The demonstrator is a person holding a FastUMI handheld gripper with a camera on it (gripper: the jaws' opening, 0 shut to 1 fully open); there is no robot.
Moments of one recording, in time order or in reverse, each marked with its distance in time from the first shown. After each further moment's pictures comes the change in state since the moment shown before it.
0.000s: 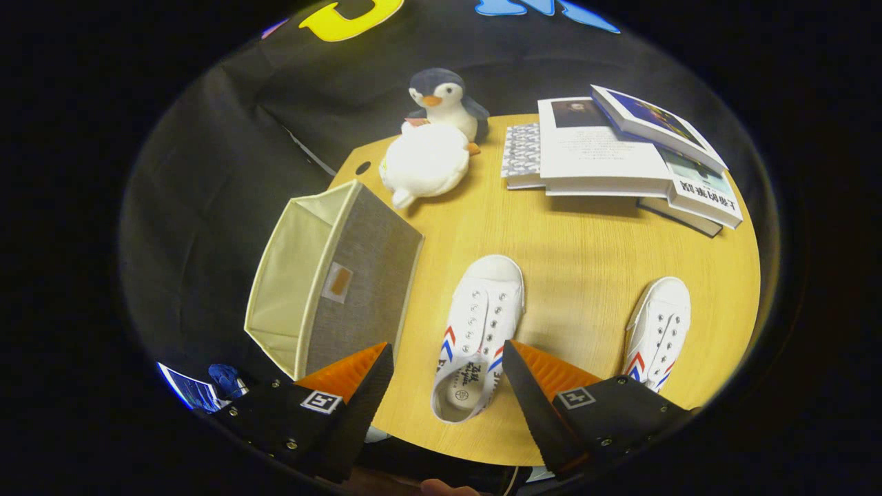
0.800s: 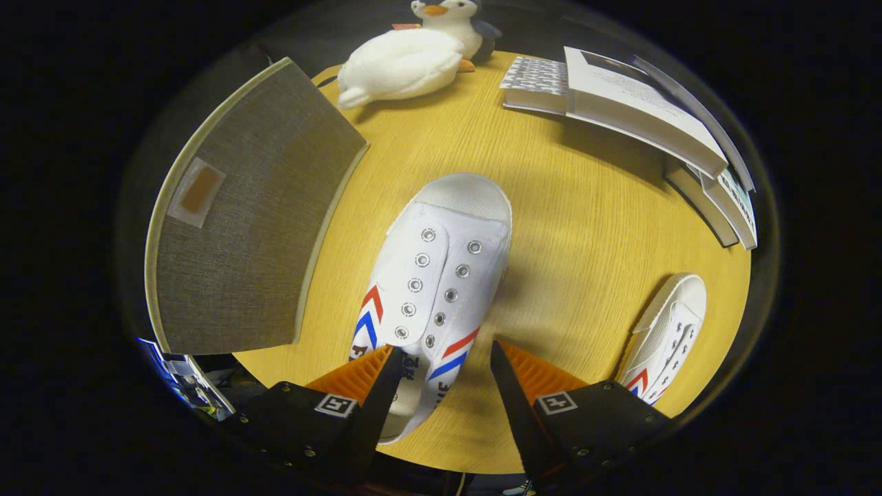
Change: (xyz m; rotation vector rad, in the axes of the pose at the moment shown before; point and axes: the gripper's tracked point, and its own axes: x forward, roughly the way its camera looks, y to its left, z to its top) arm 0.087 -0.047 -0.048 -0.166 0.273 -0.171
